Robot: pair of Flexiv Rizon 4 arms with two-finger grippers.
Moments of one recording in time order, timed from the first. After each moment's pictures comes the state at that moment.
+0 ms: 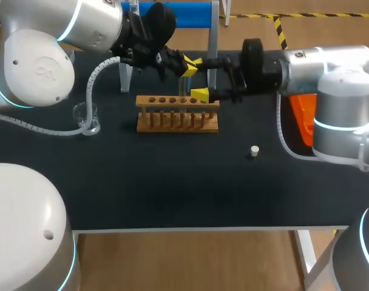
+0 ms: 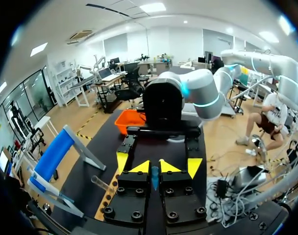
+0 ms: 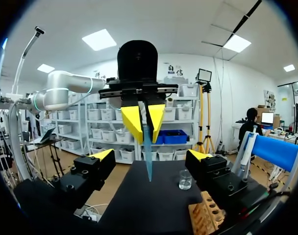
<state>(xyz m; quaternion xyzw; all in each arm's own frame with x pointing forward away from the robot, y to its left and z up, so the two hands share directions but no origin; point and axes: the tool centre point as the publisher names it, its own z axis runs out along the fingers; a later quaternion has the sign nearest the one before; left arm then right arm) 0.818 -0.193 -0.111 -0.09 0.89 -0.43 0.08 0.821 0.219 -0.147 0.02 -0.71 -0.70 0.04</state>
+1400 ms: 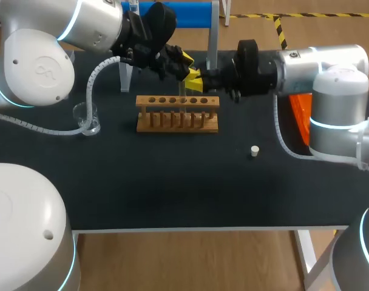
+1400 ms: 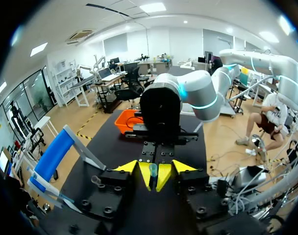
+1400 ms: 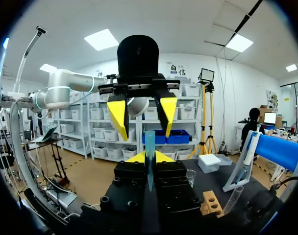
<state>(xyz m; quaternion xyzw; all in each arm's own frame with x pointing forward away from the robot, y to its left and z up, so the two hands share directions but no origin) 0.818 -0.193 -0.111 -0.09 0.90 -0.43 0.08 0.819 0.222 -0.157 0.03 -0.71 -0.70 0.05</state>
